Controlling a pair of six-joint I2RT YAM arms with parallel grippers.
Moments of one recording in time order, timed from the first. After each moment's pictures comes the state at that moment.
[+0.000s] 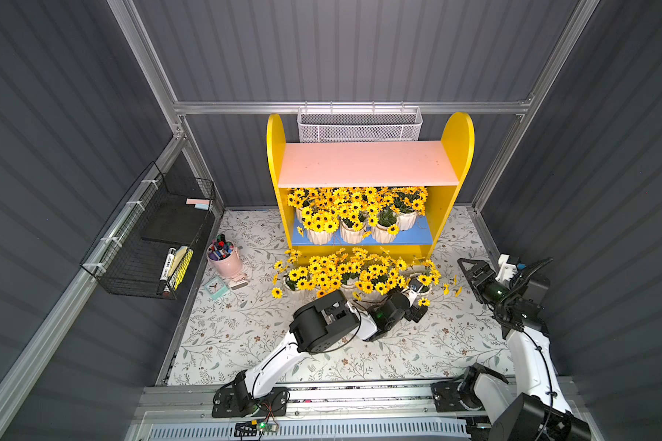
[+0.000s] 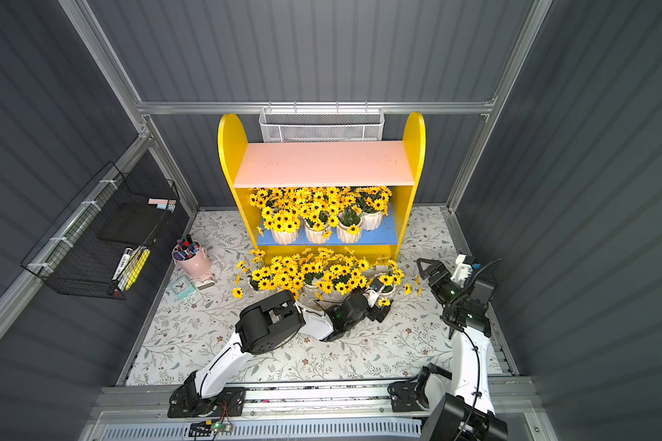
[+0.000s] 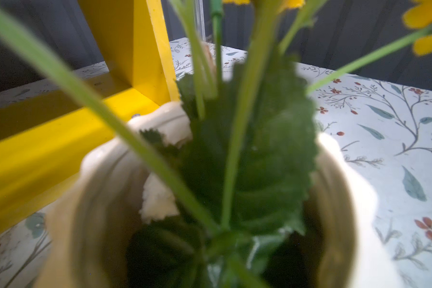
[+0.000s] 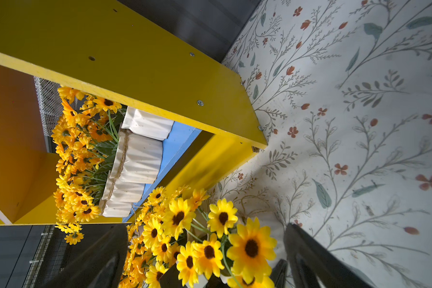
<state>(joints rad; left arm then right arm) -1.08 2.38 1.30 0.79 -0.29 -0.04 -0.47 0.90 0.51 -0.11 -0.76 0.71</state>
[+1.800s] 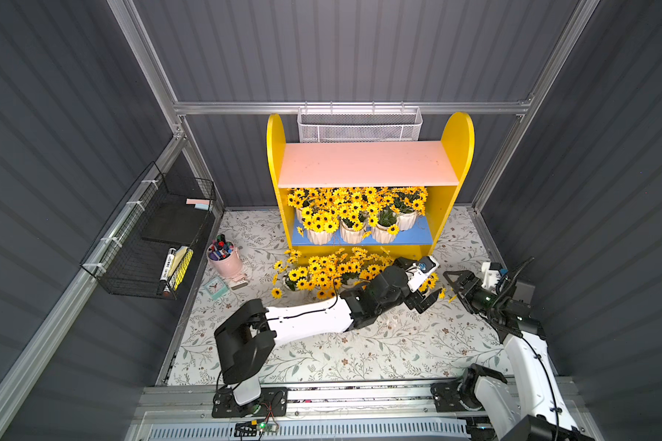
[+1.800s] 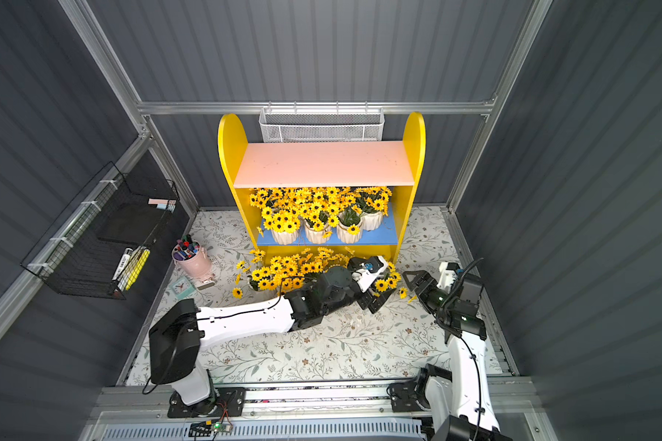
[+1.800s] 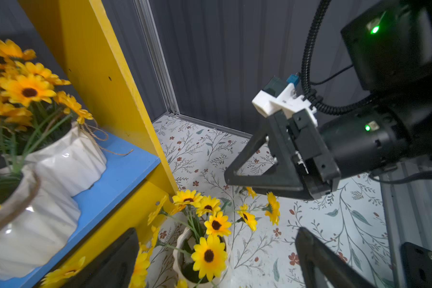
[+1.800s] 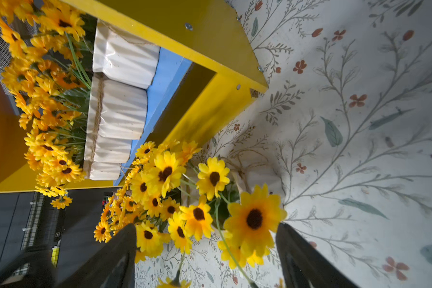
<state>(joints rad) -1.12 1.69 1.30 0.17 -0.15 0.06 -0.31 0.79 0.52 -0.40 -0.70 0.65</state>
